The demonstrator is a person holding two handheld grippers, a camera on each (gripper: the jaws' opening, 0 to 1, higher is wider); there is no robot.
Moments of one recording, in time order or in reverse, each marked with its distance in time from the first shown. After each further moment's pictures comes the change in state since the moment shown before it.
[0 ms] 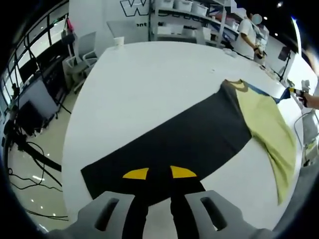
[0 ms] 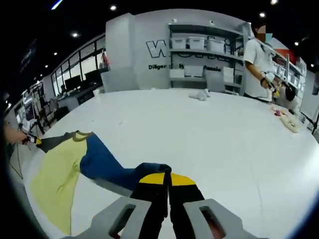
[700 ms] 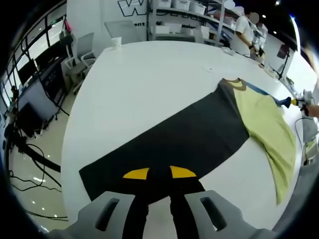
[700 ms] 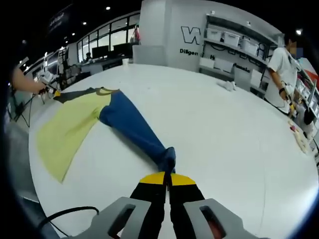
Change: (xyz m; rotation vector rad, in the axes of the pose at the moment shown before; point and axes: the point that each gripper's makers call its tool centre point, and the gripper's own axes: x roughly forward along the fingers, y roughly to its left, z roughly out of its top) left arm -0.002 -0.008 0.004 0.016 0.003 -0.002; right arm -0.030 0.032 -0.090 -0.273 0.169 0.158
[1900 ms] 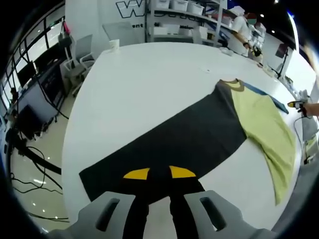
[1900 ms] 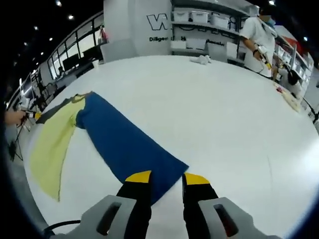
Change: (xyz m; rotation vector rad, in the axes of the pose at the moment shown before) left arm -0.002 -0.003 0.004 0.010 -0.004 -0.004; right arm 0.018 -0.027 -0.023 0.331 0.091 -0.119
